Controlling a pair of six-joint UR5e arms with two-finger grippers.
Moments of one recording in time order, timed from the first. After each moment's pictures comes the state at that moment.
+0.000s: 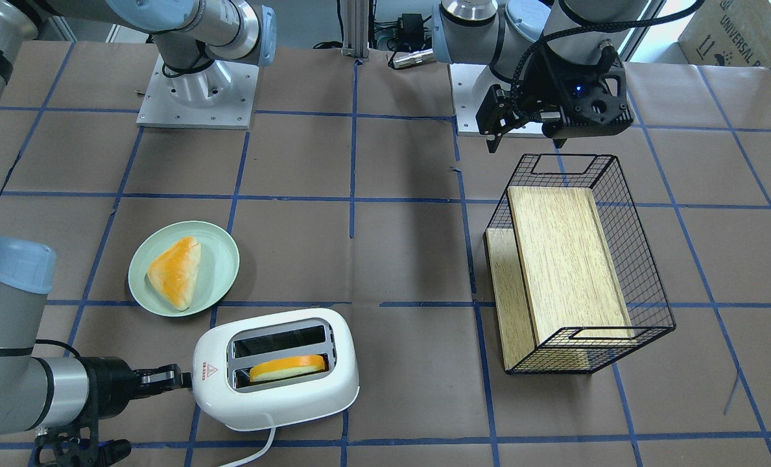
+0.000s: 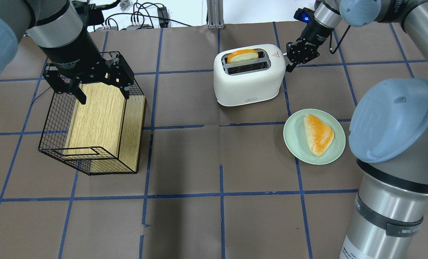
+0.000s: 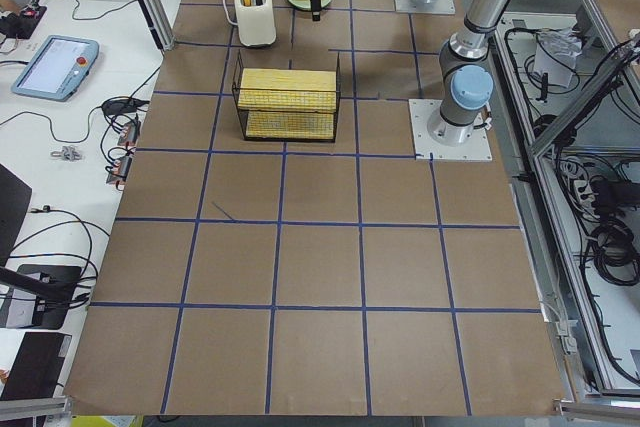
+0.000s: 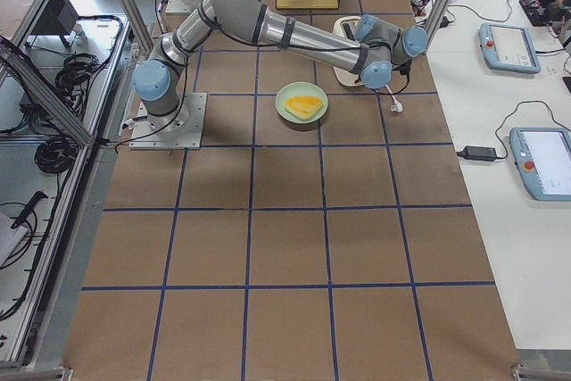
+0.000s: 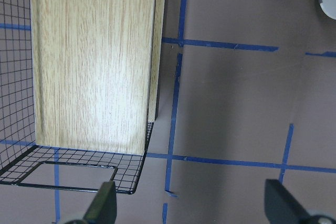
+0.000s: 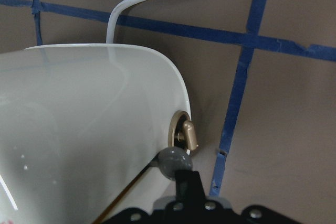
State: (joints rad) left arm -1.60 -1.56 -1.53 -1.70 1.58 -0.13; right arm 1.42 -0.80 1.07 -1.52 -1.20 -0.39
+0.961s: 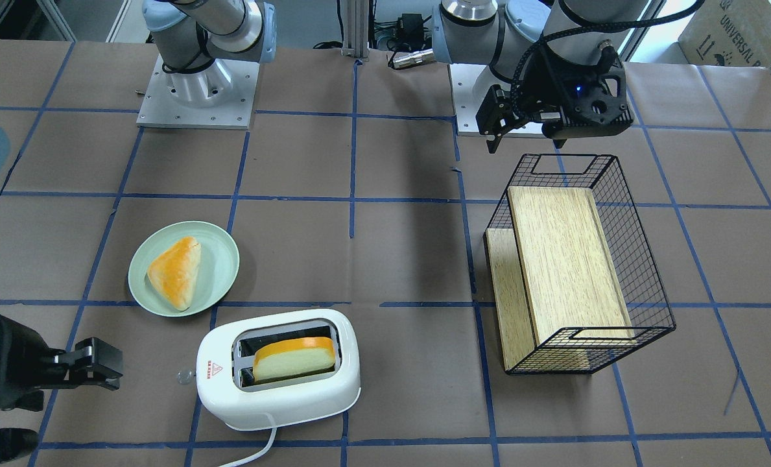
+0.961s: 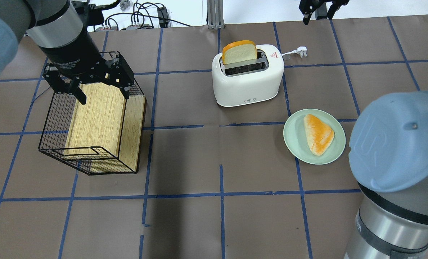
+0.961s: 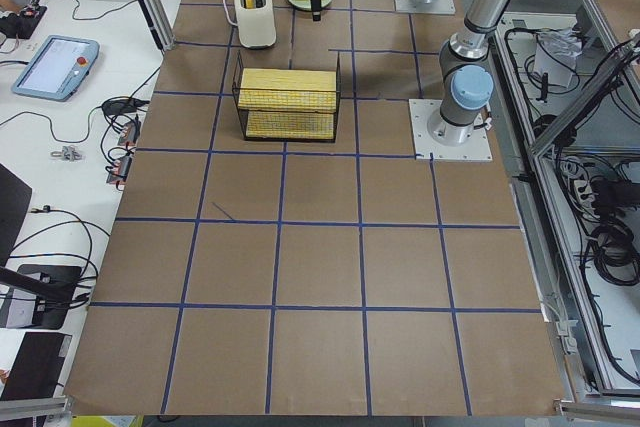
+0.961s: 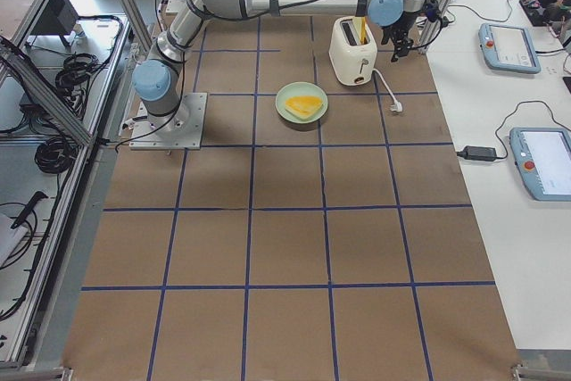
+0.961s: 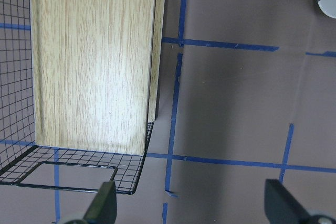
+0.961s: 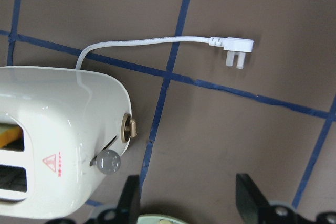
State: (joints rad) left arm -1.60 -1.56 -1.53 -1.70 1.58 -0.13; right arm 1.49 -0.94 0.81 -1.48 -1.55 -0.36
